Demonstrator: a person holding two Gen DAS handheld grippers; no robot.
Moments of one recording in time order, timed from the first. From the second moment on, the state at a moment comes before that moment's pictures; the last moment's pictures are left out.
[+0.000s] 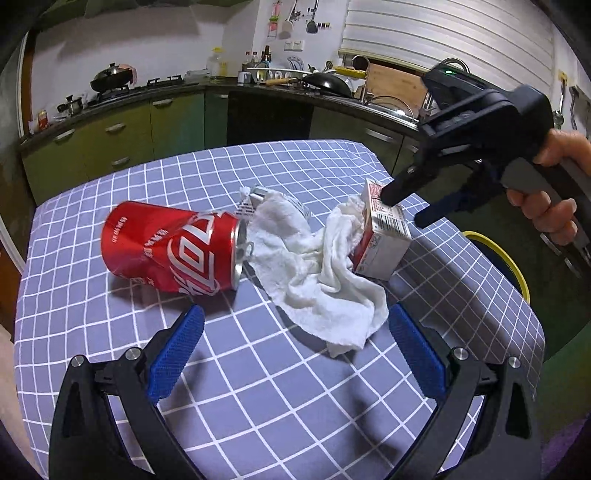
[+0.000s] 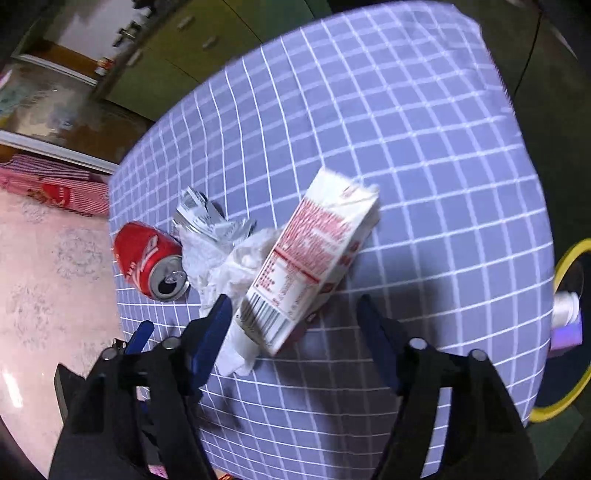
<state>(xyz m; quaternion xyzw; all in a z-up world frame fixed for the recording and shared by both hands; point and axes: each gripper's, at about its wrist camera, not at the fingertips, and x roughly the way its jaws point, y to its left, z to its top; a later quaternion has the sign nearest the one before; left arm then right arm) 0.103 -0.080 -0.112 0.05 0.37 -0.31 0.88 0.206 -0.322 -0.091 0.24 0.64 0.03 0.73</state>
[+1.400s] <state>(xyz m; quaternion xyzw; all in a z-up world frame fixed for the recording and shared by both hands) 0.102 -0.086 -0.117 0.03 0.38 -0.33 0.86 0.201 -0.276 -0.136 0.02 0.64 0.00 0.77</state>
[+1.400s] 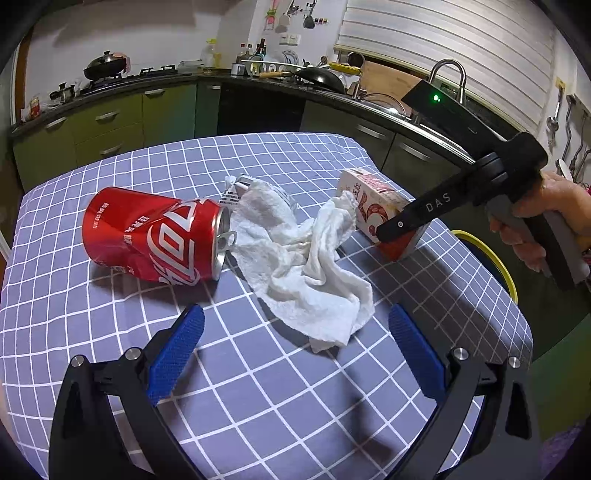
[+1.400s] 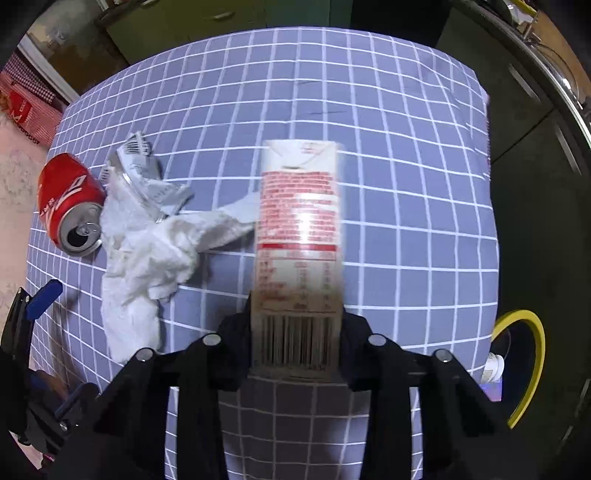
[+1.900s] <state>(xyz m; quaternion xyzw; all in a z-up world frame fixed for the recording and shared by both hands) 0.100 -0.088 -0.117 0.03 0.37 -0.34 0.86 0.116 -0.379 -0.125 0.15 0.62 0.03 0.77</state>
